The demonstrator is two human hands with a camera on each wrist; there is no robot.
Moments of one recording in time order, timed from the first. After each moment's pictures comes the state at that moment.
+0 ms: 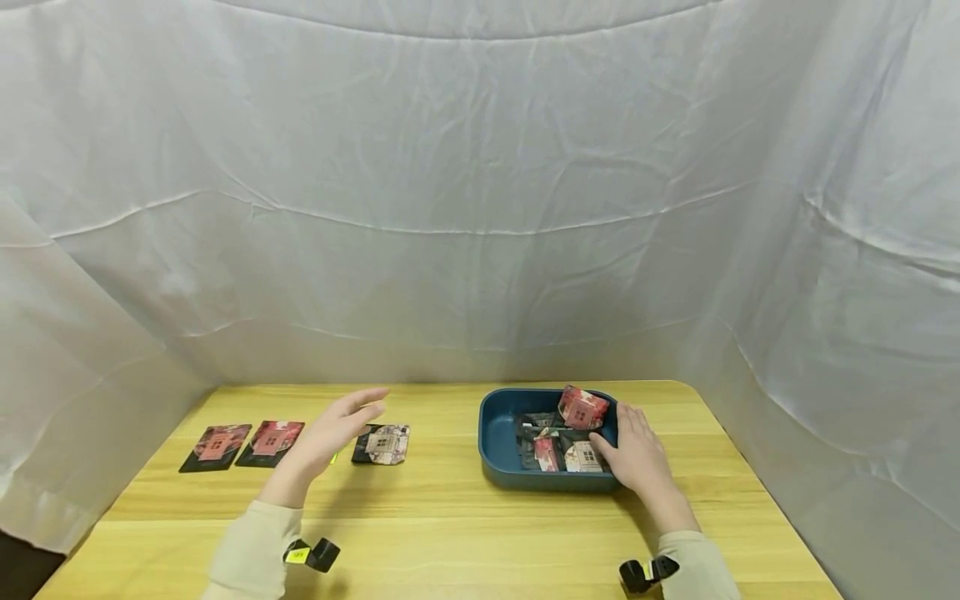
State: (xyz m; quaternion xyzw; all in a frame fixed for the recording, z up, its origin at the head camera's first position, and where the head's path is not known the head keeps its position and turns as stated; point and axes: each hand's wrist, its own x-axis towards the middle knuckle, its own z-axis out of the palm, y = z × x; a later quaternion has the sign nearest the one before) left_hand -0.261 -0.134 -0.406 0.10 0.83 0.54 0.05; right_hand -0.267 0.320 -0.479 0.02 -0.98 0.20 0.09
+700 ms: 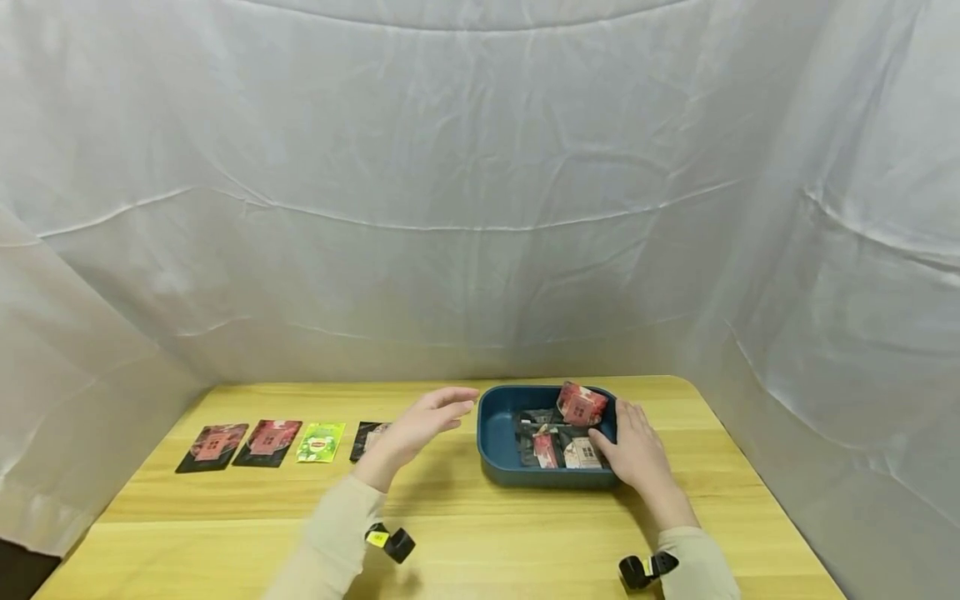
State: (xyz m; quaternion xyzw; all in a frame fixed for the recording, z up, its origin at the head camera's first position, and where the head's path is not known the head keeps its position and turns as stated) left_hand -0.282 -0.024 -0.413 0.20 0.77 0.60 0.13; right_hand -0.268 0.321 -0.481 0.02 -0.98 0.20 0.09
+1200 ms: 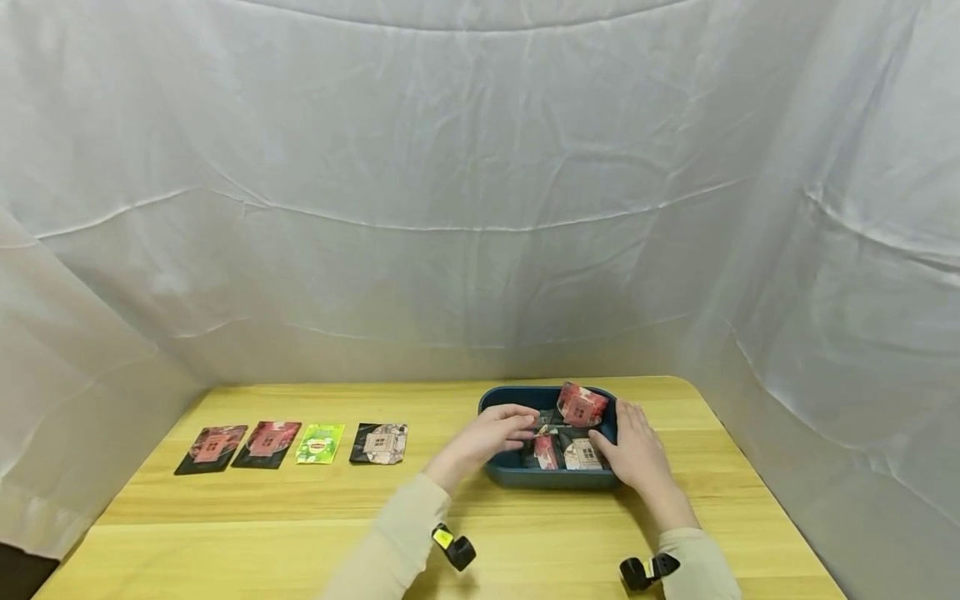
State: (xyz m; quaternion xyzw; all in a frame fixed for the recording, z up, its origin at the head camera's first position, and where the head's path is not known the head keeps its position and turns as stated) left_hand -0.291 0.063 -0.448 0.17 0.70 0.66 0.21; right_hand -0.267 0.320 -0.477 0.02 -0.98 0.20 0.09
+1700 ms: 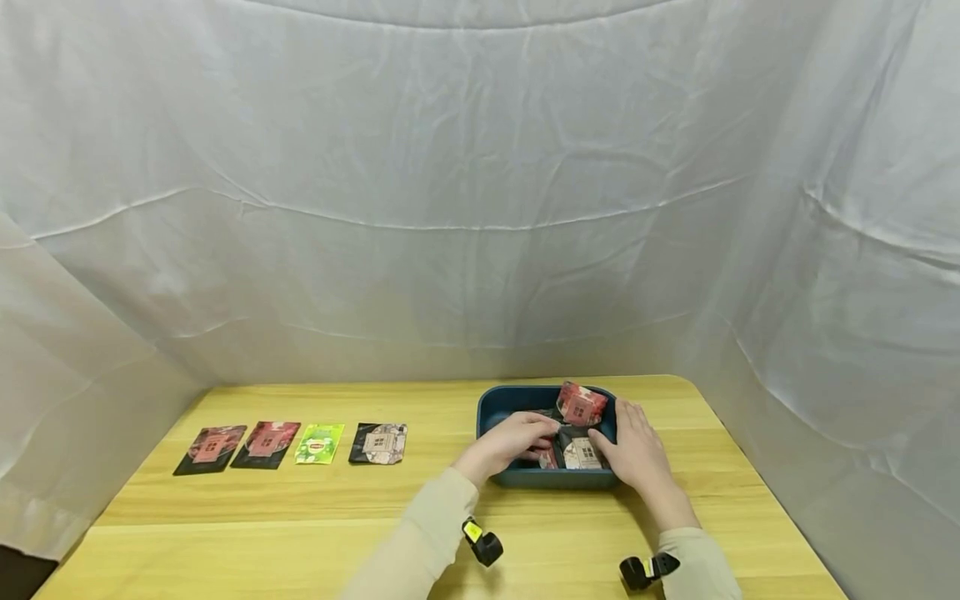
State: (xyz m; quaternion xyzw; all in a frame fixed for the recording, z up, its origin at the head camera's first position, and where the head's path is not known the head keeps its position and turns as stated) left_hand -0.292 0.098 -0.457 0.14 0.73 0.62 0.24; right_hand -0.268 0.321 -0.479 0.02 -0.98 0.20 0.08
